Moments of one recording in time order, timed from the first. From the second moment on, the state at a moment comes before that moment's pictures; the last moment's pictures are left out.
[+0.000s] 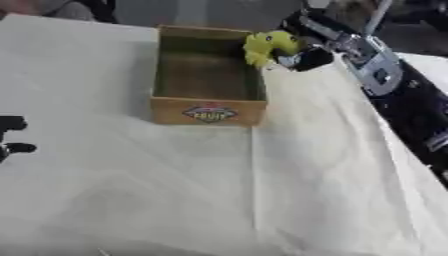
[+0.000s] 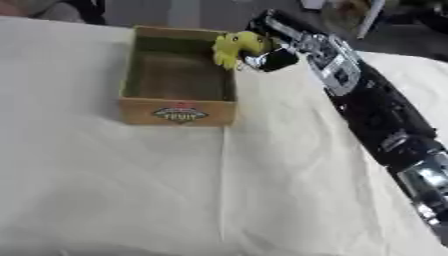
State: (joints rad) left arm -0.25 0.21 -0.09 -1.79 0.09 0.02 -0.12; right arm -0.80 -0.63 0.15 -1.01 0.37 -0.34 0.26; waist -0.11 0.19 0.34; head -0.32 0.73
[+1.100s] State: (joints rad) left arm -0.27 0.20 -0.10 -1.80 0.10 0.02 -0.14; right arm -0.86 -0.49 0.22 -1.02 0.70 -0.41 0.27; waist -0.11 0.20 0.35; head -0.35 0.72
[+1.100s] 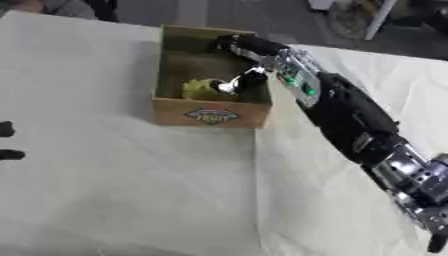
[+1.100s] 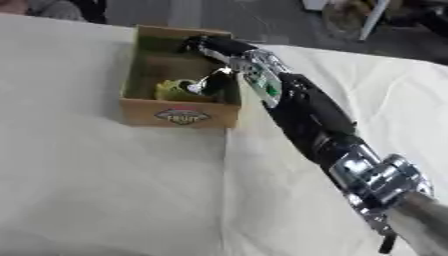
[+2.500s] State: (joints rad) left arm -0.22 0.21 -0.01 -1.79 0.08 0.02 -0.03; right arm -0.31 -0.62 0.00 -1.71 -0.22 -0.12 -0.04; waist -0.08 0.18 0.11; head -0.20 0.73
